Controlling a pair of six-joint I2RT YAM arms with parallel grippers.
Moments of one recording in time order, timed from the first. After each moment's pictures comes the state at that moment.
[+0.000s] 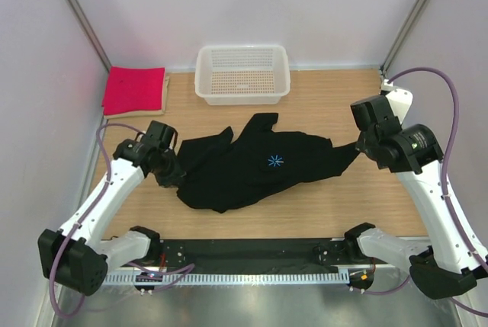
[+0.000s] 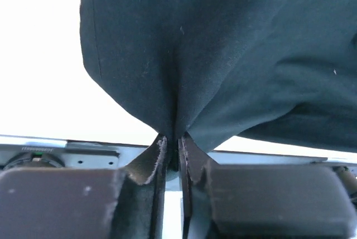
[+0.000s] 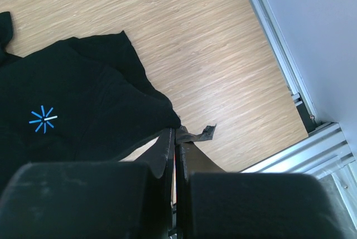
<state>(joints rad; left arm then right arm) -0.34 1.11 0.95 -1.06 0.04 -0.73 0.41 1.06 1.49 -1.36 0.67 0.62</state>
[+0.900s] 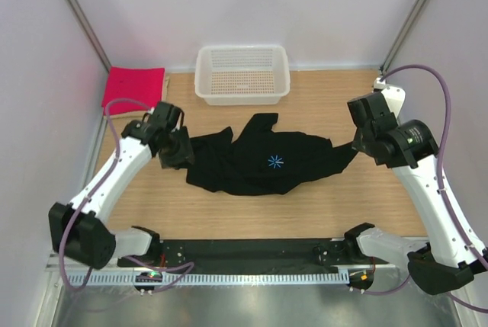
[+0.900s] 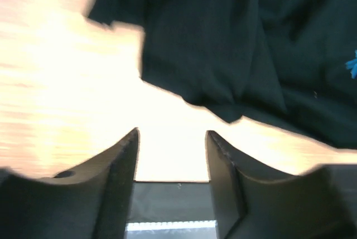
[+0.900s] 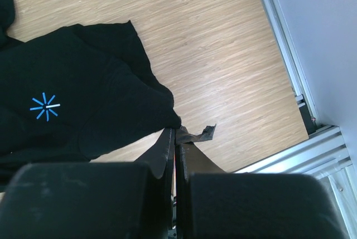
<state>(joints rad) -0.34 1.36 1.22 -1.03 -0.06 -0.58 0.41 1.09 1.51 -1.36 0.62 0.57</state>
